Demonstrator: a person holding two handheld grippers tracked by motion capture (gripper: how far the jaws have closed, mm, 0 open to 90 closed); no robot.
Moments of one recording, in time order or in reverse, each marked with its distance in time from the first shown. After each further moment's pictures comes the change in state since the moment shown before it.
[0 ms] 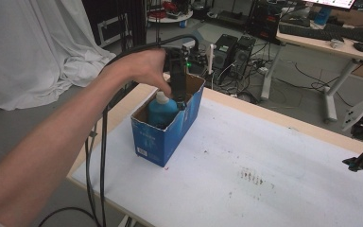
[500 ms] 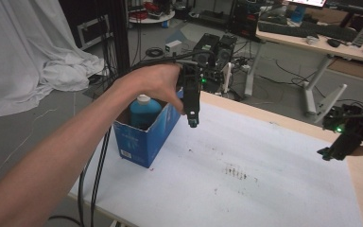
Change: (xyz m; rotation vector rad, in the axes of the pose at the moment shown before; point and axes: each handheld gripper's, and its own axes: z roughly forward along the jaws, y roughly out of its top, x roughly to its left) left arm -0.047 0.063 0.013 -0.030 -0.045 0.177; right arm 0.003 0.004 -0.002 0.002 -0.006 -0.005
